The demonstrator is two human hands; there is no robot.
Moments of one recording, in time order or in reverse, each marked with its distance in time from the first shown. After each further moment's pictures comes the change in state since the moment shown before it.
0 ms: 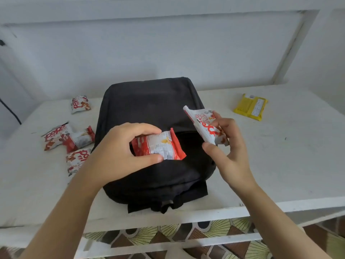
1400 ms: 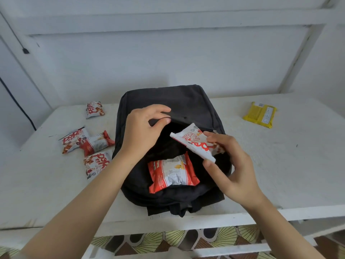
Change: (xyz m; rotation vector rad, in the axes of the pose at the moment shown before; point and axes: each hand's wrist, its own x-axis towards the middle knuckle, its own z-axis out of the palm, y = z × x) left_hand 0.050 -0.036 0.010 -0.063 0.524 0.142; right_hand -0.016 -0.009 0.021 -0.071 -0.158 -0.333
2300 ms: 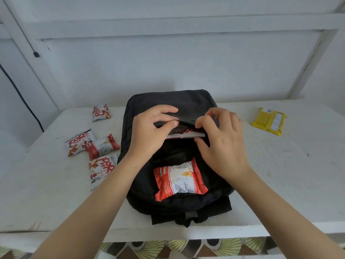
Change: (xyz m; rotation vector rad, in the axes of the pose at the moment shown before) left_hand 0.006 0.011 -0.002 -0.132 -0.004 -0.174; right_hand 0.067 0.010 0.026 -0.828 0.096 -0.131
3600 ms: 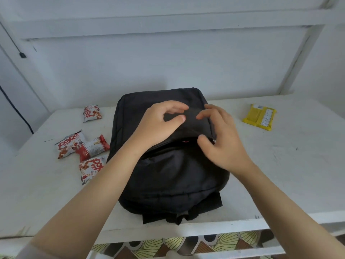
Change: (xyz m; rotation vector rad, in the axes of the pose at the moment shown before) left_hand 0.023 0.012 0.020 -0.022 -0.383 -0.035; right_hand -0.005 0.032 -0.008 0.445 -0.137 0.160
